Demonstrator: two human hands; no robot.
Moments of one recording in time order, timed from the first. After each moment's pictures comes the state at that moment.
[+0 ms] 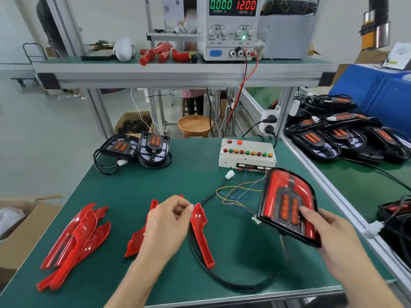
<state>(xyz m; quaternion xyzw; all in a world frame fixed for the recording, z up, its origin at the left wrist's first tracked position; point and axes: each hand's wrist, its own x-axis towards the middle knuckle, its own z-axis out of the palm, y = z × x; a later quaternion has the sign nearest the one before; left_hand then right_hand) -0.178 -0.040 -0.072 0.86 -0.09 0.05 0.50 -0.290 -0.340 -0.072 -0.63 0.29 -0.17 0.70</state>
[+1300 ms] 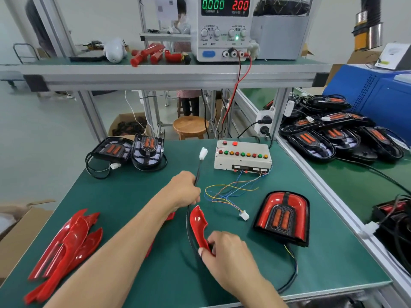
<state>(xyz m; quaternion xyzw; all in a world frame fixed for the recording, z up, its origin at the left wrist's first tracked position) -0.078 -0.091 -0.049 0.92 -0.14 -0.17 0.32 -0.251 -0.189 -0.093 -0.95 0.11 0.06 0.27</state>
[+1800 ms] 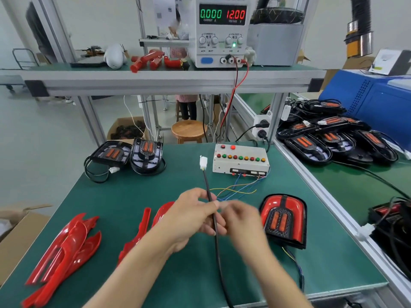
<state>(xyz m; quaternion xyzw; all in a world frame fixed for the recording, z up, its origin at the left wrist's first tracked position) -0.171 -0.088 -0.016 0.71 -0.11 -0.27 0.64 -0.217 -0.224 -0.081 -0.77 0.15 -0.12 0.61</state>
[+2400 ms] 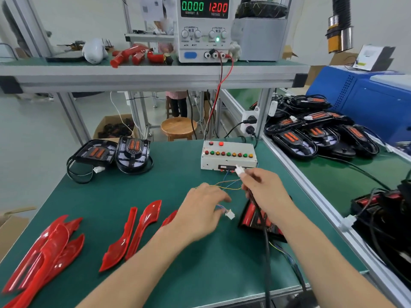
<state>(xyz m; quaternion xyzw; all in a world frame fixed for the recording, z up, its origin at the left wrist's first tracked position) -0.149 -0.133 -0.058 0.88 -0.41 0.02 0.22 -0.197 -0.320 -0.044 -0.80 0.16 -0.16 0.56</state>
